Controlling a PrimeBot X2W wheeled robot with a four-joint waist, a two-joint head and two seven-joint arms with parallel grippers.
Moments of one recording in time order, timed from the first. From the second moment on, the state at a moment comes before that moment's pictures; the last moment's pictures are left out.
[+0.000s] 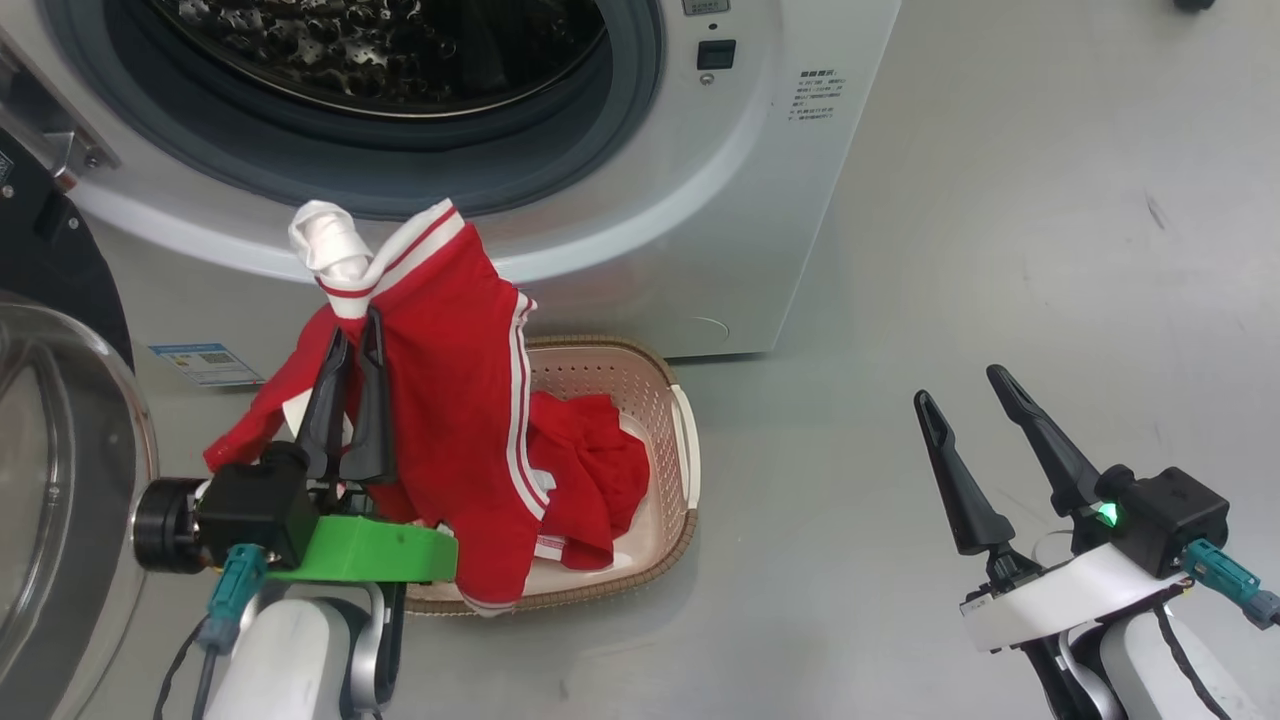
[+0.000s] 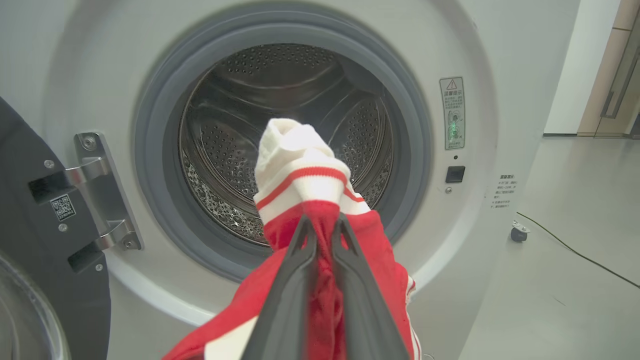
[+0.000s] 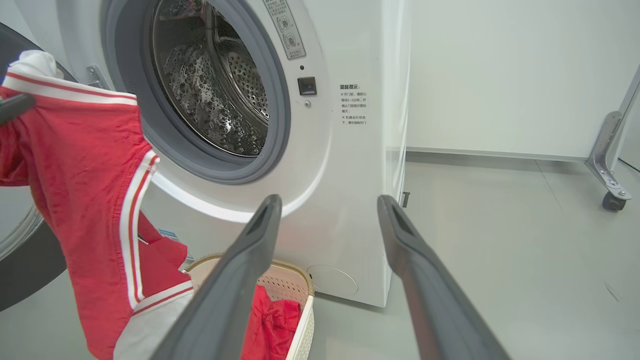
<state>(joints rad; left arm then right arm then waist) -0.20 0.03 -0.24 0.03 -0.28 0.12 -0.26 -0.05 -0.25 0.31 0.02 0.44 0.12 -0.25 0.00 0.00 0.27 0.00</state>
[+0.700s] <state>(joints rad) -0.35 0.03 -0.32 0.46 -0.35 0.12 -0.26 -0.13 -0.29 0.35 -0.06 0.45 0.12 -0.25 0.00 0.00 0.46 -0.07</state>
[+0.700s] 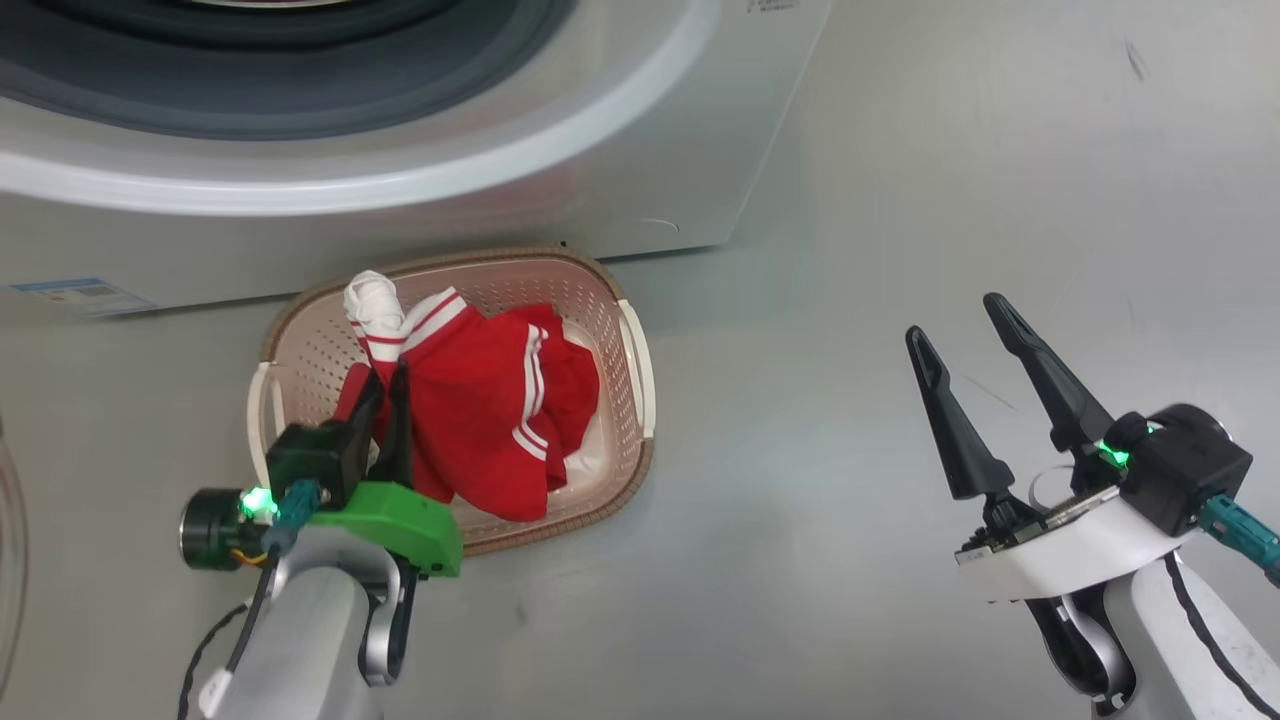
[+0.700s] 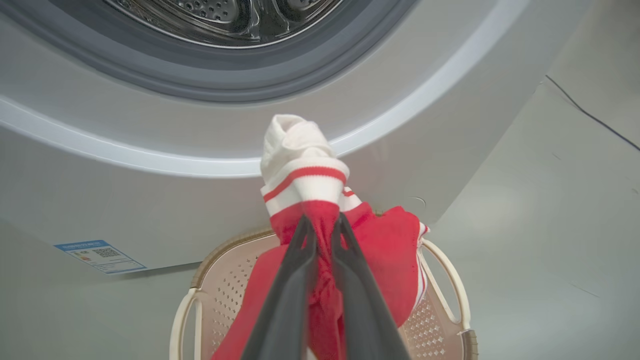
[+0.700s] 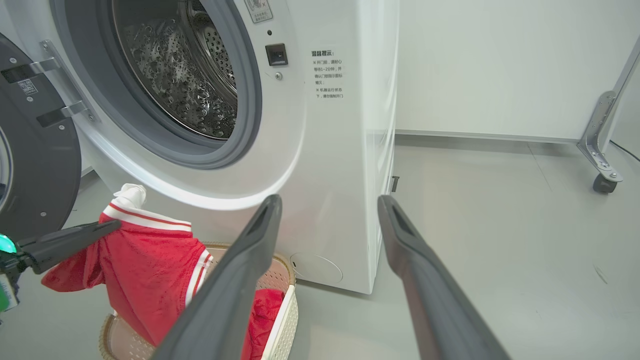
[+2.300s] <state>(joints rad) -0.59 0.03 -0.30 0.62 -0.44 0.12 -0.25 -0.21 -0.31 0.23 0.02 0.49 0.12 -0.25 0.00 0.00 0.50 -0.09</state>
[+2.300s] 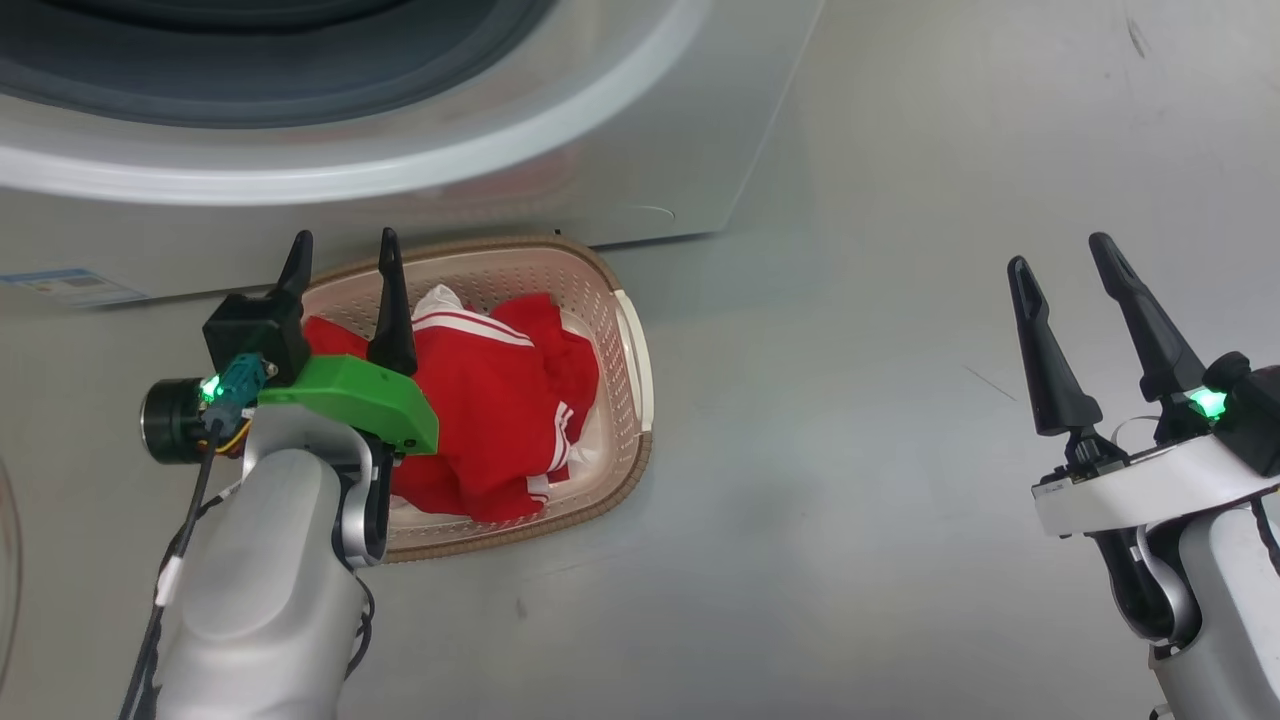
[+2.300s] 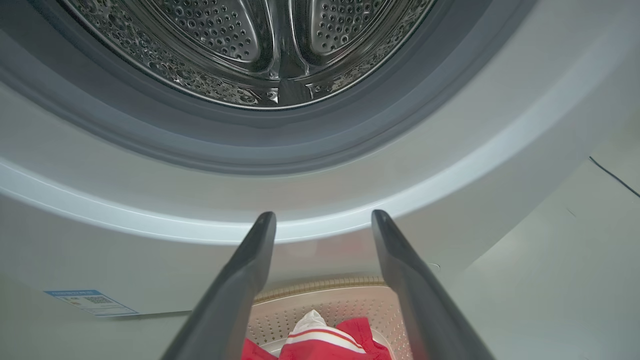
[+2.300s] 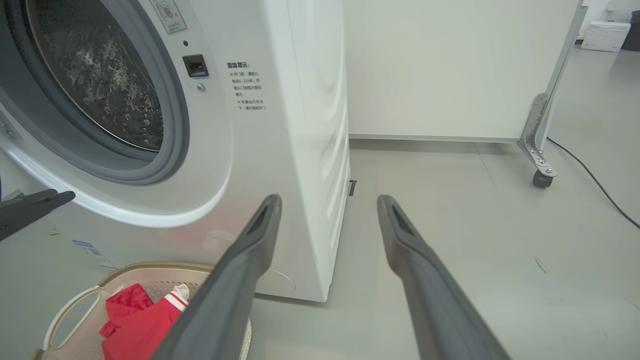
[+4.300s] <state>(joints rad) 0.04 0.04 -0.22 0.14 -0.25 0.12 -0.25 0.12 -0.15 0.21 0.06 0.38 0.03 -0.25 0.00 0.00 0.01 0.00</state>
